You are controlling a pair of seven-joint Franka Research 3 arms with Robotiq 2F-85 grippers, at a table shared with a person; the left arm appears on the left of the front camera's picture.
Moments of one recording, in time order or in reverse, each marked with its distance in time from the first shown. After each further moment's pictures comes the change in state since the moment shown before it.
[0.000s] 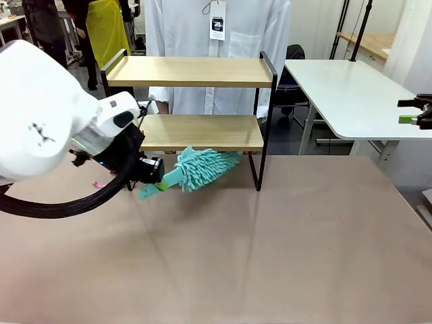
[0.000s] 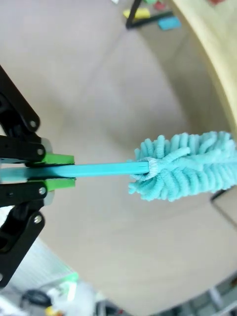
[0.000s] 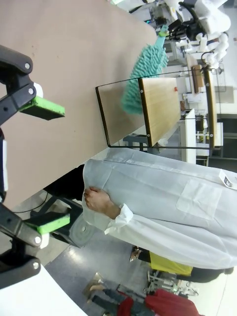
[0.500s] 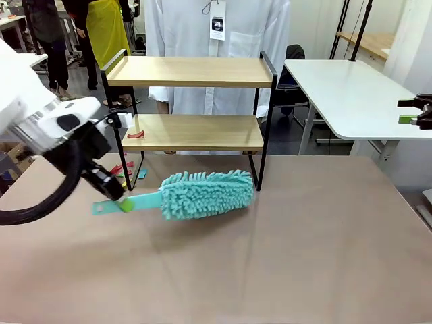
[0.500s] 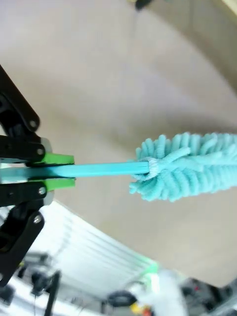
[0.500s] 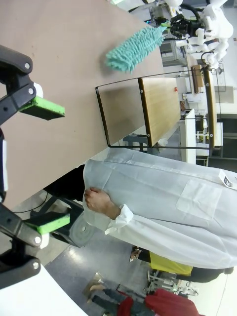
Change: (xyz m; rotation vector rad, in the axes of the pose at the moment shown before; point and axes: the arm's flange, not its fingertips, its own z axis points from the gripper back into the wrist) left arm -0.032 0.033 0.041 -0.117 0.221 -0.263; right arm 0.000 0.000 0.000 0.000 0.000 0.000
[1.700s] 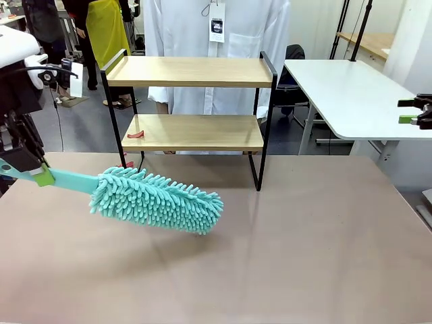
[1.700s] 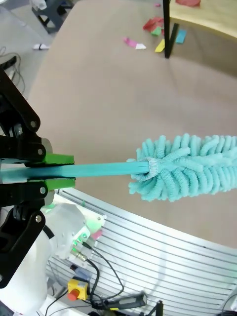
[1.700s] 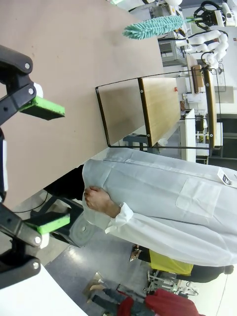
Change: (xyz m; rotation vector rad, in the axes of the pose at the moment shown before) left arm -0.013 -0.060 0.123 0.219 0.290 -0.361; right arm 0.000 0.000 0.000 0.000 0.000 0.000
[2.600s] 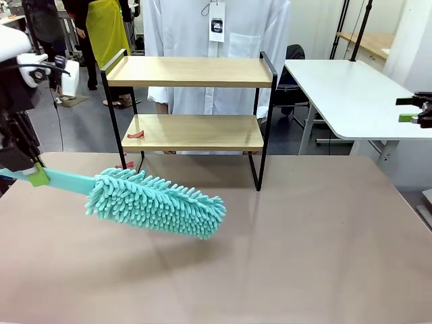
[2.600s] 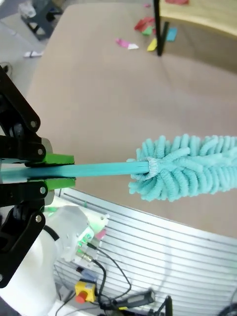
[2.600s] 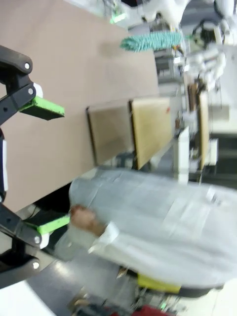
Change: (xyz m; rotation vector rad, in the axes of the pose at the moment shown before) left arm -0.007 -0.008 0.011 -0.008 -0.025 -0.085; right arm 0.024 0.015 -0.015 0.127 -0.043 0.022
